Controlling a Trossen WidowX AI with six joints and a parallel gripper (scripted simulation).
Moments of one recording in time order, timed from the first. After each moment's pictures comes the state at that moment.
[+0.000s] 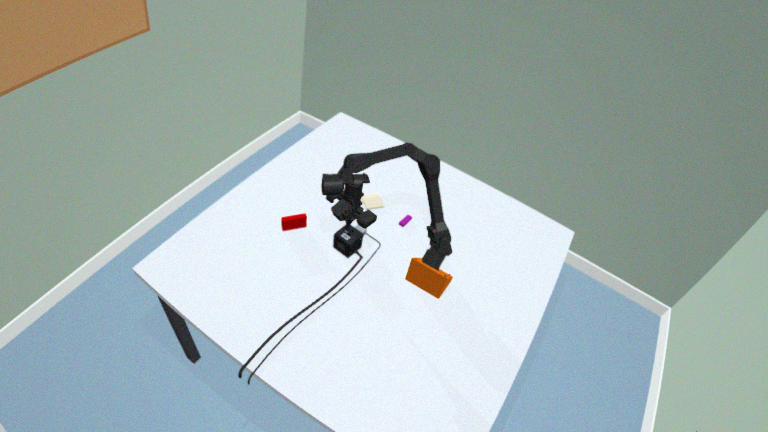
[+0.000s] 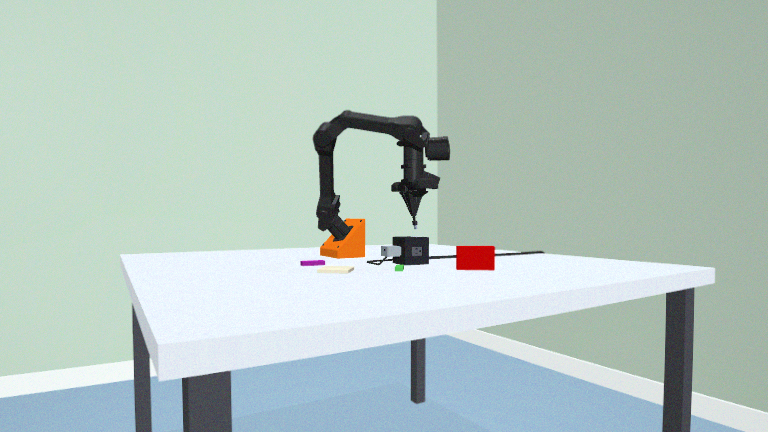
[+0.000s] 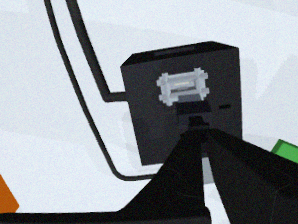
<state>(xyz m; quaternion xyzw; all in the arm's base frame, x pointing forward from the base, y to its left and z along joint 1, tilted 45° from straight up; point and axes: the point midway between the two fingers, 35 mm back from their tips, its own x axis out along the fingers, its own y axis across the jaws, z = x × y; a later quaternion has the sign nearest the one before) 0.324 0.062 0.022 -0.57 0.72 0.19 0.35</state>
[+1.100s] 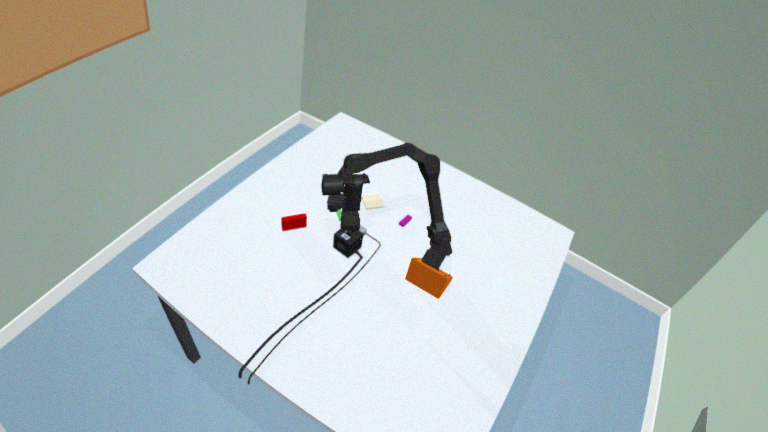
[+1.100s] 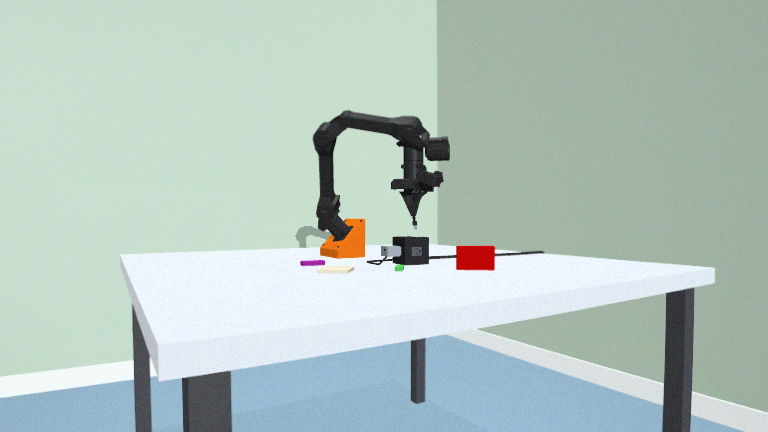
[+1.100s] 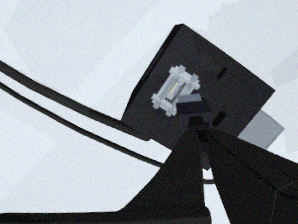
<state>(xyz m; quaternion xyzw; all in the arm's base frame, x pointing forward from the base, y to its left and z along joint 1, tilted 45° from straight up) 0.324 0.062 0.022 -0.38 0.74 -0.12 0.55</state>
